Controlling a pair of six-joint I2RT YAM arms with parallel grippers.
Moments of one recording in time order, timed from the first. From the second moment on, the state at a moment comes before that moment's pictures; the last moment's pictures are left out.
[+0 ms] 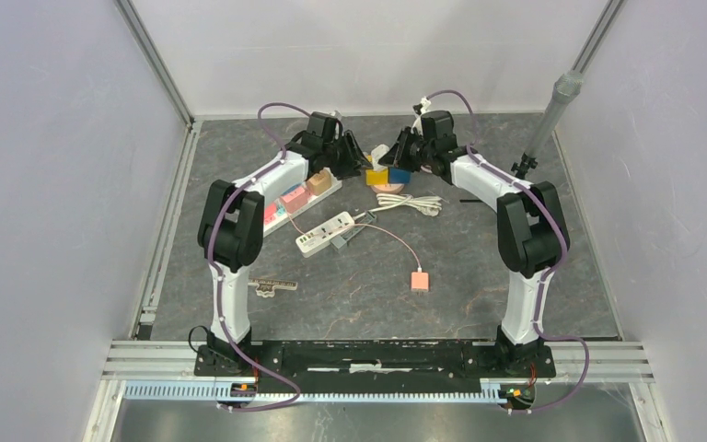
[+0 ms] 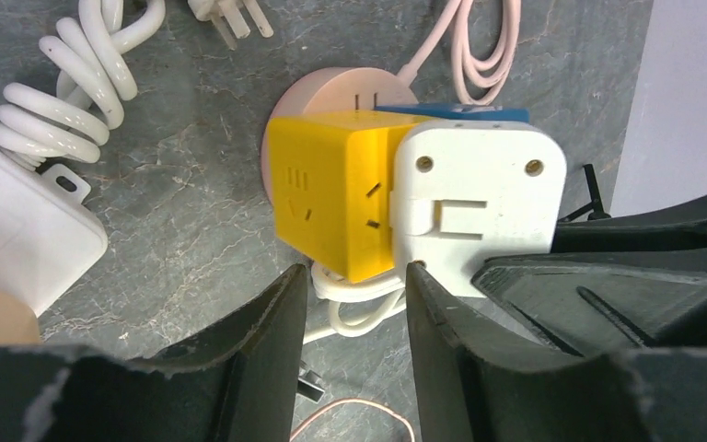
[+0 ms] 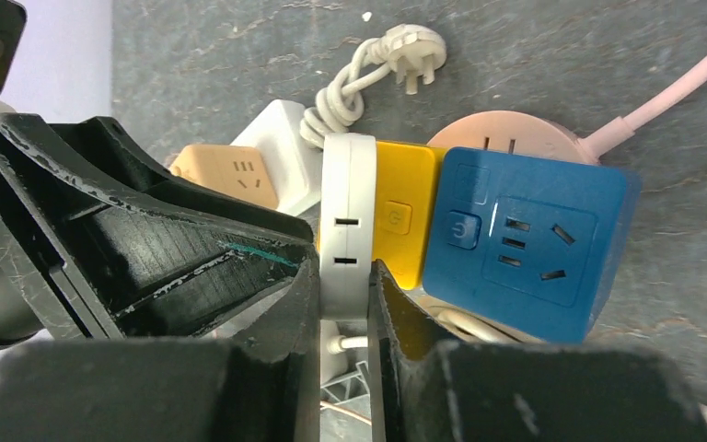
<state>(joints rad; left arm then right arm) -0.42 2.08 1.62 -0.26 0.29 -0.74 0.35 1.98 1.45 -0.05 -0.33 0.64</state>
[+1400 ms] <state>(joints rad) -0.42 2.18 1.72 -0.31 0.39 -0.80 0.50 1.99 1.61 -0.20 0.08 0.22</state>
